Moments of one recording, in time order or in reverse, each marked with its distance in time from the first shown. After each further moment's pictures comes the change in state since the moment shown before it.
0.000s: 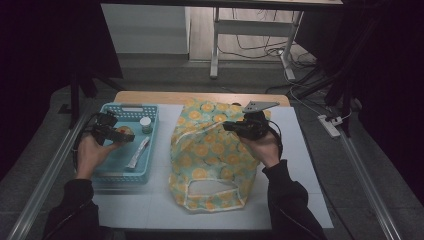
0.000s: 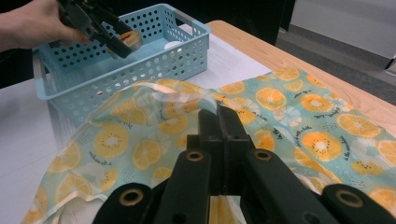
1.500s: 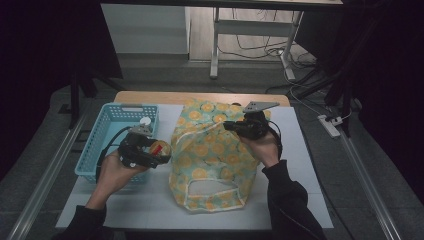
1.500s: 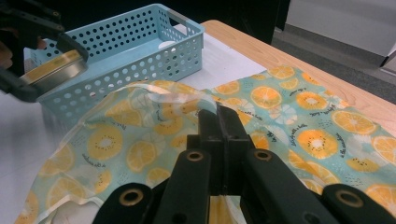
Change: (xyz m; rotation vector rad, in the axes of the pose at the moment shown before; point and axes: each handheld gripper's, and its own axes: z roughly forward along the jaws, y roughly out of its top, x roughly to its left) left arm -0.146 -0.011 -0.038 -0.166 -0.290 0.363; right arm -0.004 -0.003 0.003 -0.004 -0.015 0.013
